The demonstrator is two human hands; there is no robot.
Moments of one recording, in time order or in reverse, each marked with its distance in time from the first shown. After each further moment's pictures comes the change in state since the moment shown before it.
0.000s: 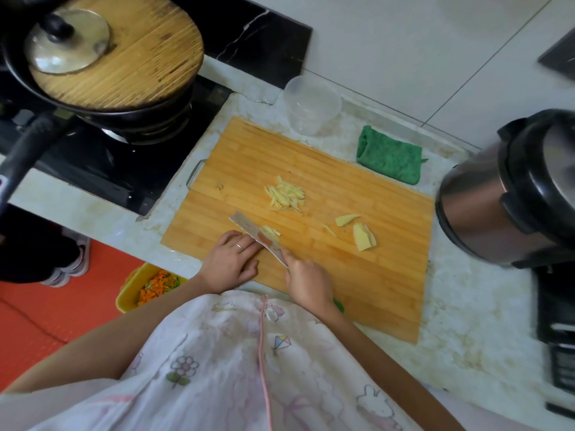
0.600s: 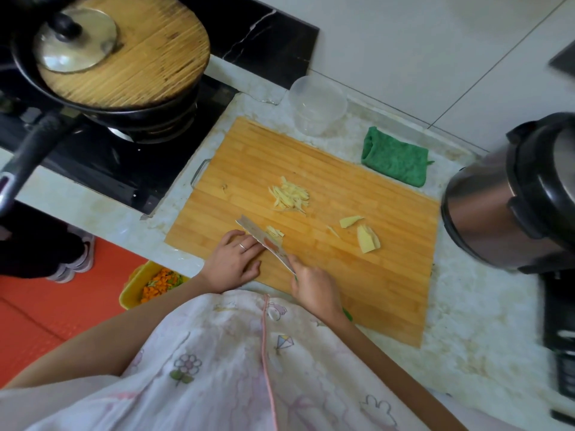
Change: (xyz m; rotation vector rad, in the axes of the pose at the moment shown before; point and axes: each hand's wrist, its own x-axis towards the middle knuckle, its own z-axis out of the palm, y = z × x) left_hand 0.000 -0.003 -0.001 0.009 -0.034 0.018; right_hand -0.005 0.007 -0.001 0.029 -0.017 -0.012
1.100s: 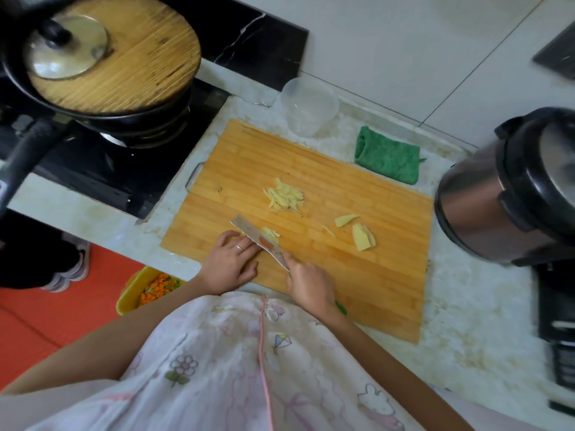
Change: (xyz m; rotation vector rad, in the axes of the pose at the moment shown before) left_hand 0.001 0.002 -0.001 0.031 0.034 0.006; right_hand 0.007 0.000 0.009 -0.046 0.018 0.020
